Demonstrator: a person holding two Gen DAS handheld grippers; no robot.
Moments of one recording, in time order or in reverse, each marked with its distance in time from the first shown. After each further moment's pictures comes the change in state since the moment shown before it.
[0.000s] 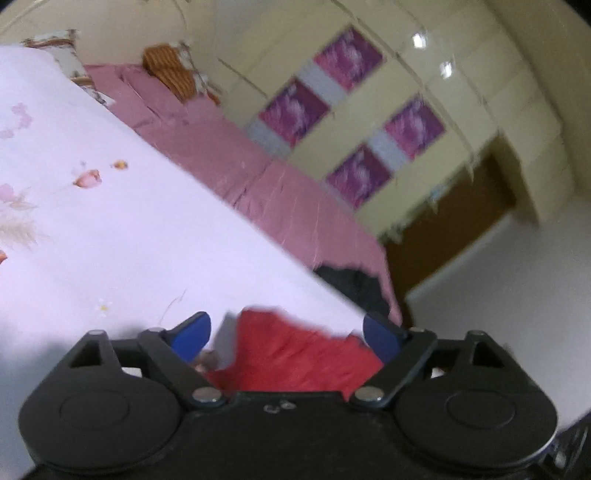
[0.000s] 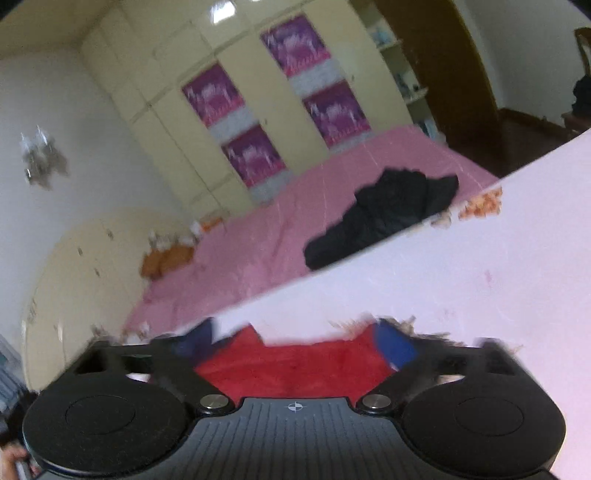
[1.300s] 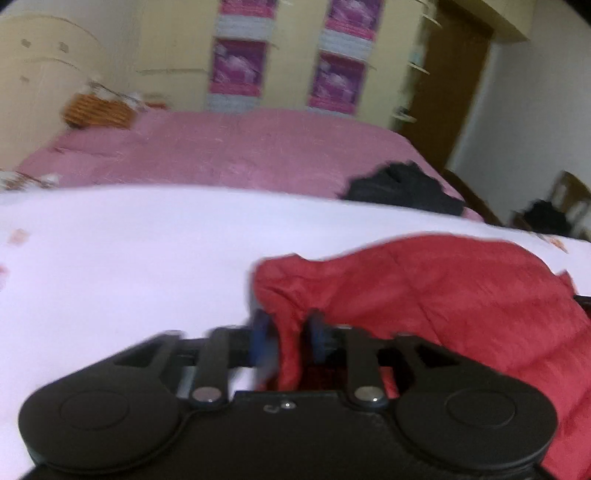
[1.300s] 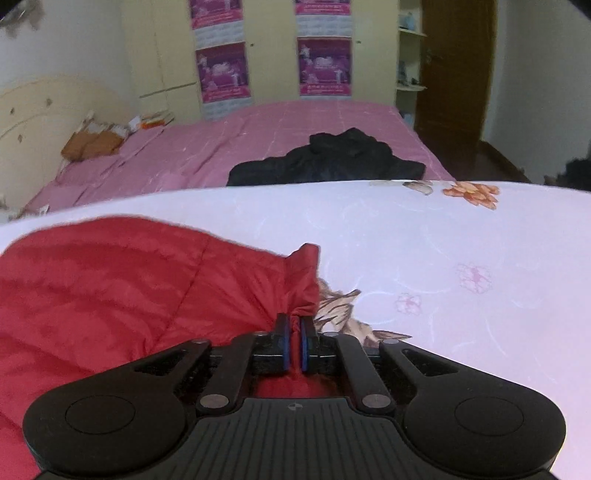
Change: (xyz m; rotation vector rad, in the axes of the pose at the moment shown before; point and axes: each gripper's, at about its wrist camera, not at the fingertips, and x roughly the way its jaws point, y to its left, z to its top) left arm 0.094 -0.055 -0.011 0.518 0.117 0.225; right arm 0.089 -0.014 -0.041 -0.280 0.089 -0.294
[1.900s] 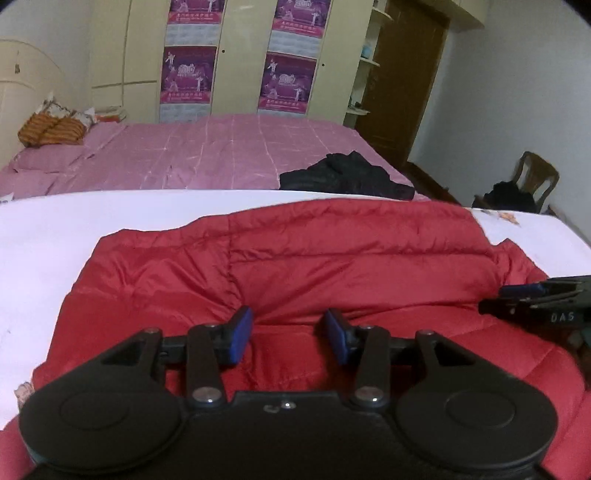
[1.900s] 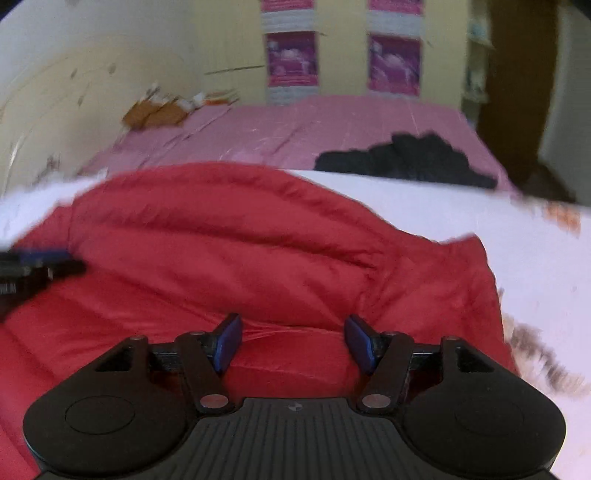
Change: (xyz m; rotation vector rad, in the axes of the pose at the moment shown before) left arm 0.003 -0.095 -0.014 0.082 0.007 -0.133; right arm 0.008 0.096 -0.014 -0.146 0.074 0.179
